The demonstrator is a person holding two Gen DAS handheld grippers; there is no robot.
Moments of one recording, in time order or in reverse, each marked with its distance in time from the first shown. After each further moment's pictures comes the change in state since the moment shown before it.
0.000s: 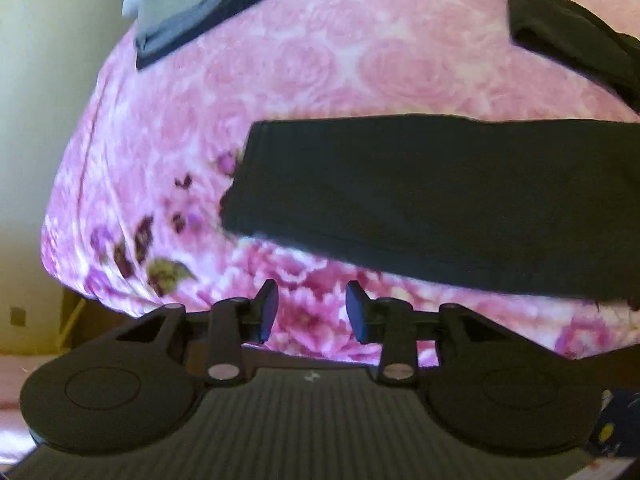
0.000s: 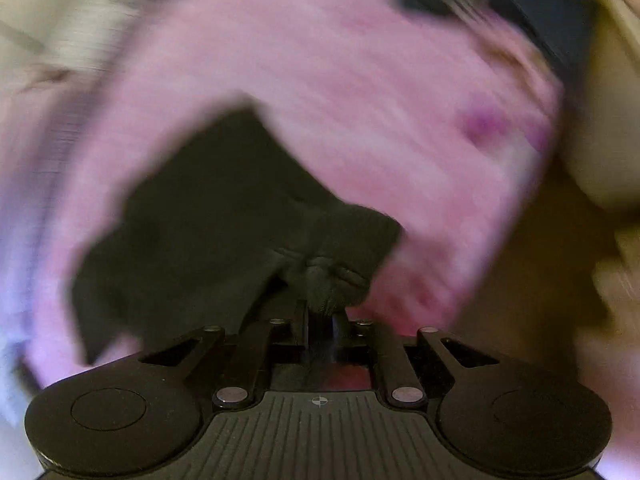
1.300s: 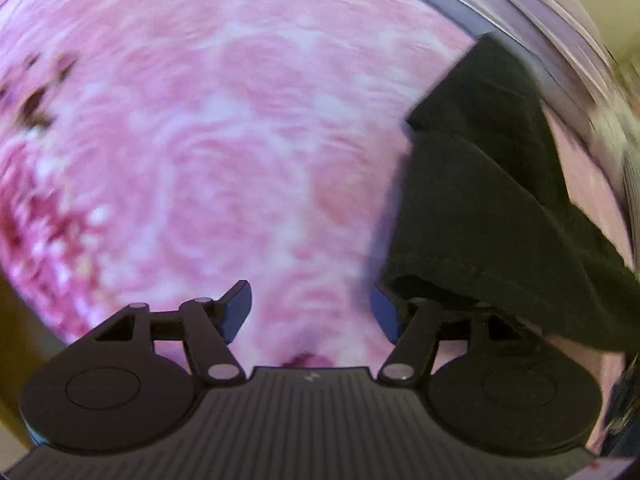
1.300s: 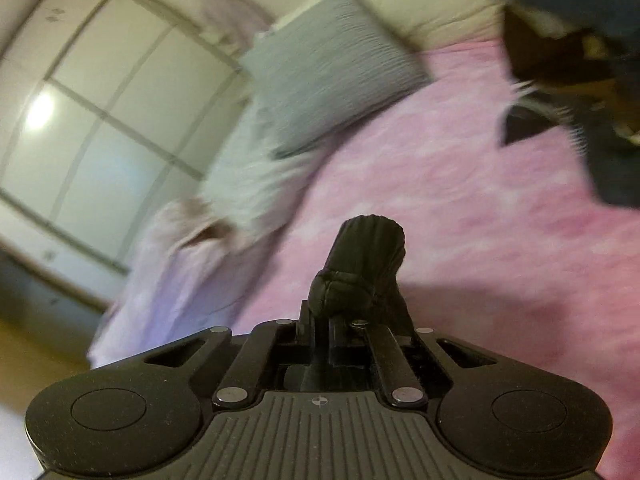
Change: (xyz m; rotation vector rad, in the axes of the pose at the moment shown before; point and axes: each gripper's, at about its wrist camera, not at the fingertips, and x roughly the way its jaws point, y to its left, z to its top) left arm 0.007 -0.130 0.024 -0.466 -0.049 -0.404; right arm -0.032 0.052 0.125 -0.054 -0.436 0.546
